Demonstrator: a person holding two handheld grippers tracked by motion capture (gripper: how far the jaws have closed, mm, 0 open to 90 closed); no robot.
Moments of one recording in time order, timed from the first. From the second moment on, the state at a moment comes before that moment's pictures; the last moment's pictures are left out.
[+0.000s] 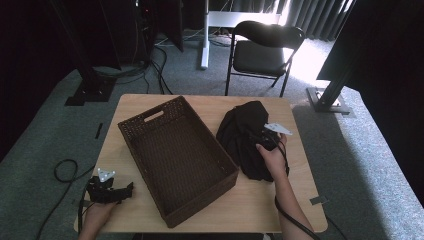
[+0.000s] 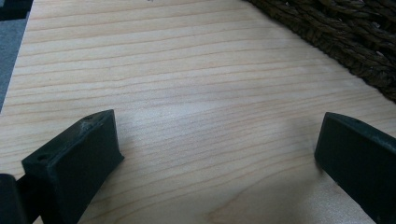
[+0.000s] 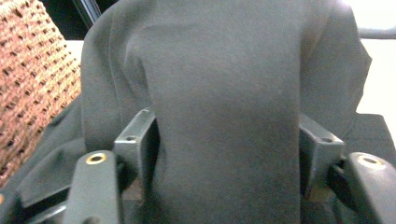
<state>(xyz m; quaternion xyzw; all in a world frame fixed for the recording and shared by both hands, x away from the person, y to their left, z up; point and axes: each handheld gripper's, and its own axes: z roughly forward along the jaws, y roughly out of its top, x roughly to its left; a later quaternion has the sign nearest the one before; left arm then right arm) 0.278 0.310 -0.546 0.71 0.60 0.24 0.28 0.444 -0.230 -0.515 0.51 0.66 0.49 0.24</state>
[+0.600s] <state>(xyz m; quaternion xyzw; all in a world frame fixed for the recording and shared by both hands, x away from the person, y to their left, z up) 0.278 0.310 -0.546 0.71 0.60 0.24 0.28 0.436 -0.244 -0.495 0.44 0.71 0.49 0.24</state>
